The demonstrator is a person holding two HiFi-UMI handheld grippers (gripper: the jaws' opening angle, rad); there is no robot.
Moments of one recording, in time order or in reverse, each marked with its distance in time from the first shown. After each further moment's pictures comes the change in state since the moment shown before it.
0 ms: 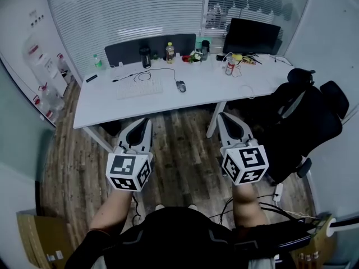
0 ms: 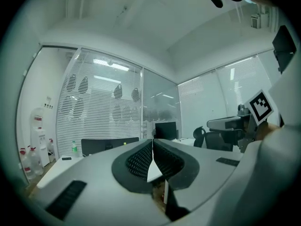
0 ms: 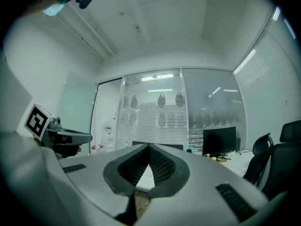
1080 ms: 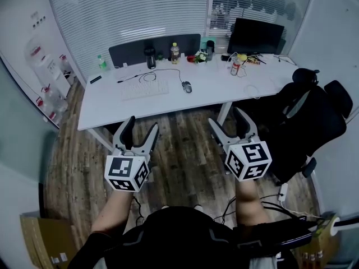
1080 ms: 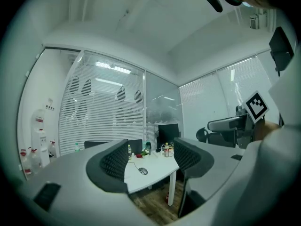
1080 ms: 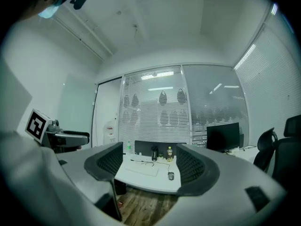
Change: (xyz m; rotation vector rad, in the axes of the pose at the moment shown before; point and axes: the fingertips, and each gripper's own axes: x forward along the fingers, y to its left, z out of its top) left arm -0.009 0.039 -0.005 0.002 -0.026 0.011; right arm 0.025 0.015 -0.006 0.035 0.016 0.019
